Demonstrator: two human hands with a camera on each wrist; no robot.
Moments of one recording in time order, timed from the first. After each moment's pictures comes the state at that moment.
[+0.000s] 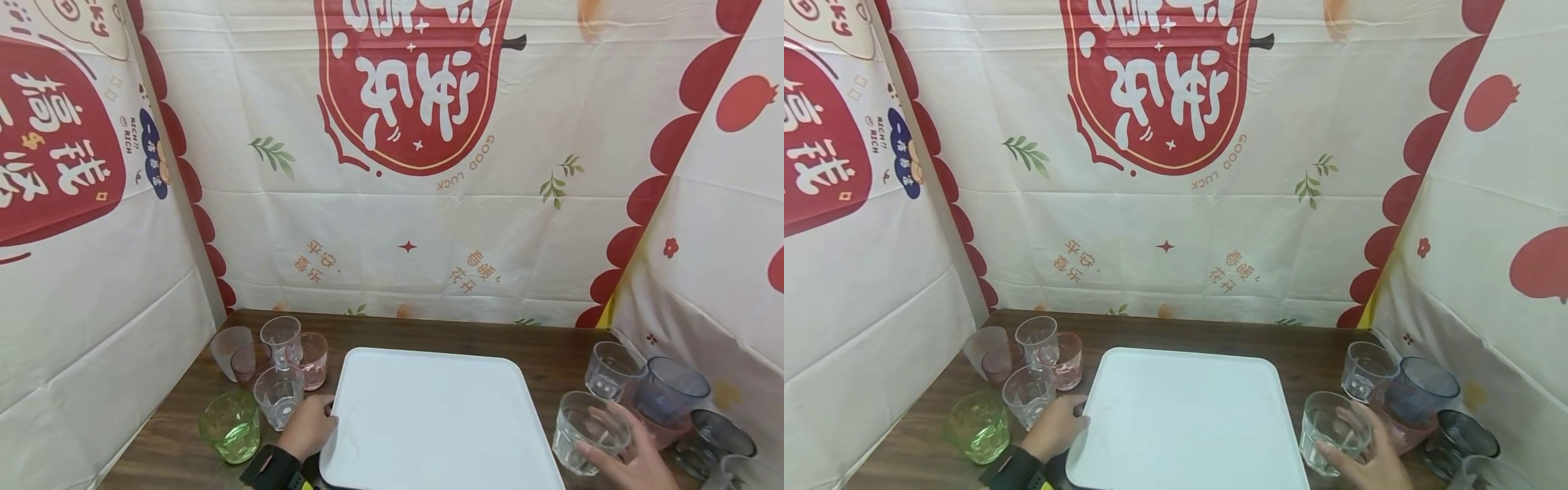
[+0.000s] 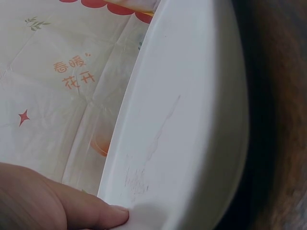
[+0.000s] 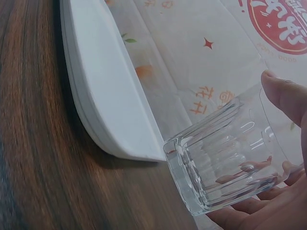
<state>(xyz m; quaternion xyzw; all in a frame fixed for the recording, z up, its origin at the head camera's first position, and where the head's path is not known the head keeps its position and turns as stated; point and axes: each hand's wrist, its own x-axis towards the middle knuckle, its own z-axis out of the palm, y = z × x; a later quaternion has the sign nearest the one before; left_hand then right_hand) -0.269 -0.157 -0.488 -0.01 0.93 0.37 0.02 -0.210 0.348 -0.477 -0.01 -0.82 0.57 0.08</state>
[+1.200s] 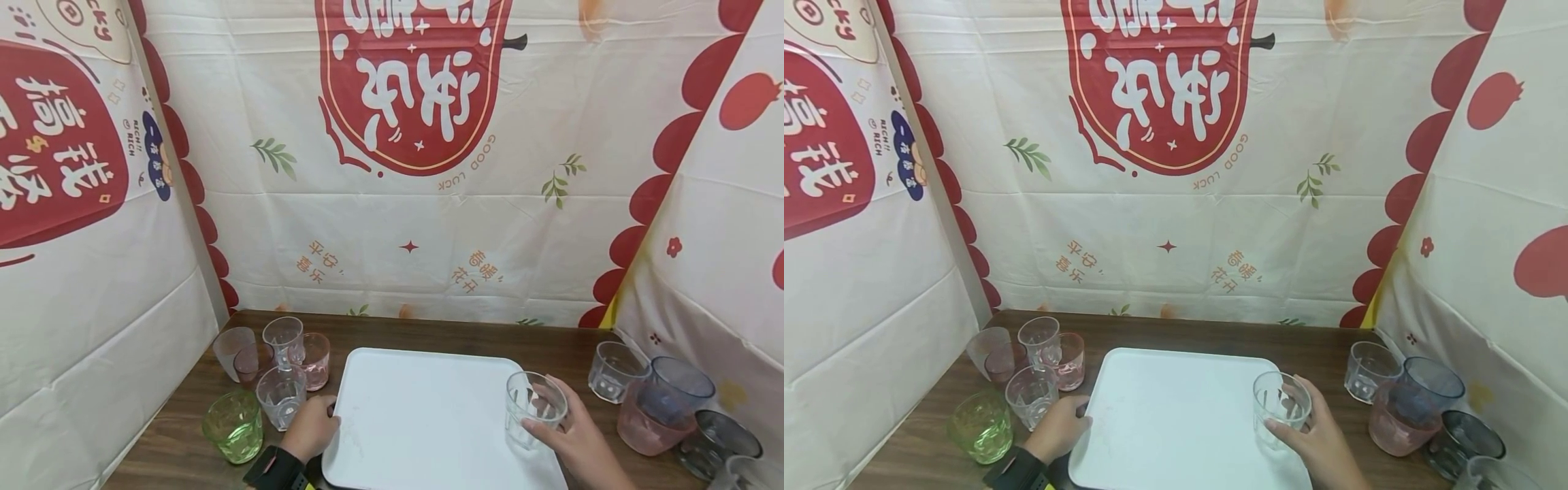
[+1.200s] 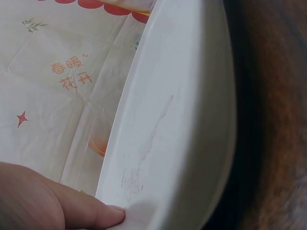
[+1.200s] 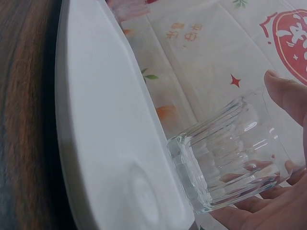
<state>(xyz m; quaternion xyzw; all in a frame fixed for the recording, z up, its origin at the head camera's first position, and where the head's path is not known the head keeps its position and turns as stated) -0.269 -0.156 -0.489 0.00 0.94 0.35 0.01 -0.234 0.272 -0.454 0.01 -0.86 0.50 0.04</state>
